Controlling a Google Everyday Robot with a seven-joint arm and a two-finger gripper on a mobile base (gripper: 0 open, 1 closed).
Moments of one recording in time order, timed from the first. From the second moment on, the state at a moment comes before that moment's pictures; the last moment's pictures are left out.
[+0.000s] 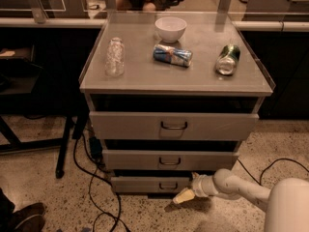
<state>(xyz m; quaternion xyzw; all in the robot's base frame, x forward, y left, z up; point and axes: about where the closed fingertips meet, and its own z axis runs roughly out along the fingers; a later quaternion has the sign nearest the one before) 0.579 -0.155 0.231 -0.39 0.85 0.22 0.29</state>
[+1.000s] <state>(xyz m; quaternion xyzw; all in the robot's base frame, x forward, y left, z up) 0.607 -0.151 0.178 -0.43 0.87 0.15 0.21</state>
